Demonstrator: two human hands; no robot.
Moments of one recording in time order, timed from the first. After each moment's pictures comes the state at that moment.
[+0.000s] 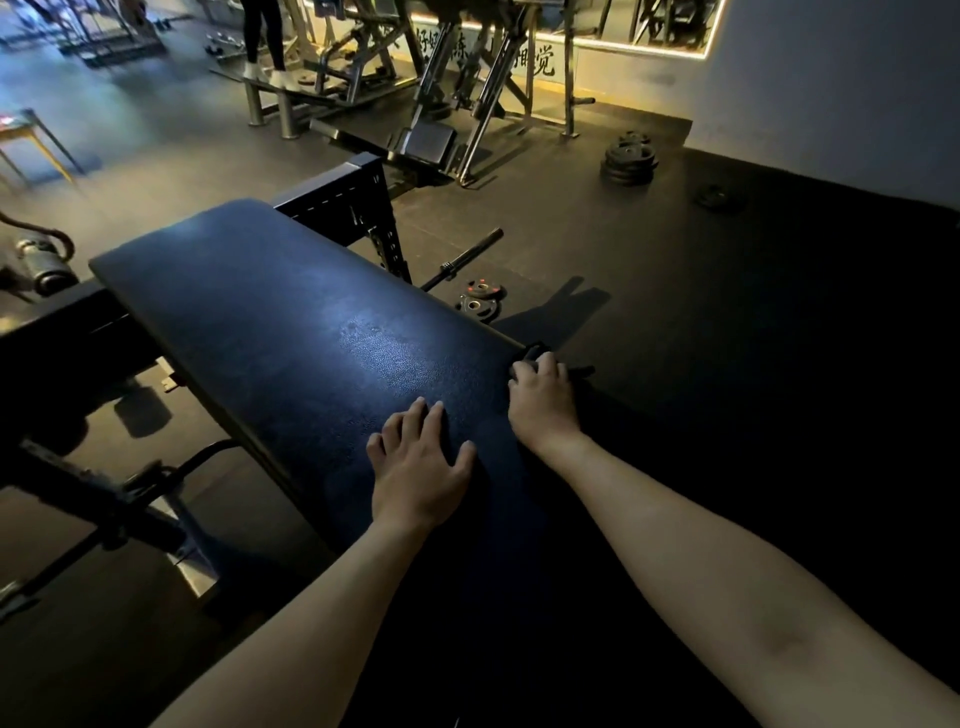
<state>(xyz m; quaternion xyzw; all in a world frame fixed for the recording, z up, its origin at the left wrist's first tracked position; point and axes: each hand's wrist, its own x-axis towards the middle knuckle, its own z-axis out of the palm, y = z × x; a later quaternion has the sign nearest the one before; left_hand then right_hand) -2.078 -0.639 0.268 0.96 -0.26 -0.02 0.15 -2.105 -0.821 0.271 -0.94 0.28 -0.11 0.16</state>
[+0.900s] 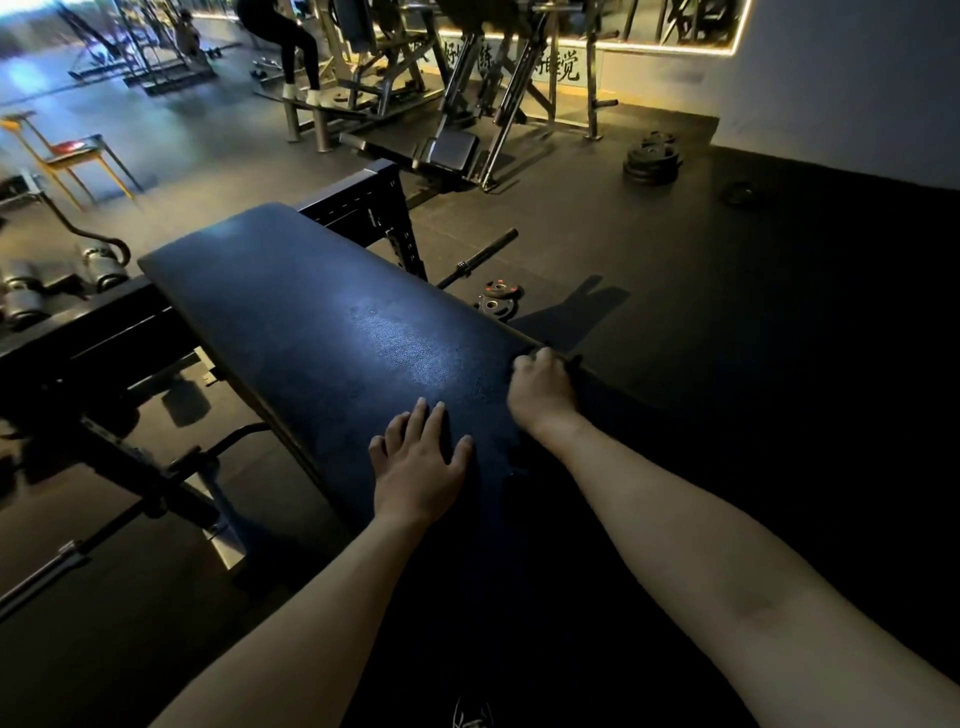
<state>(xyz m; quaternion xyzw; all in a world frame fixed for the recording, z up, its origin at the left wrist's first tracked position) -2.149 -0.635 0.270 0.97 -0.22 -0.03 0.12 -2.159 -0.825 0.286 -0.94 0.27 -0.09 0.17</state>
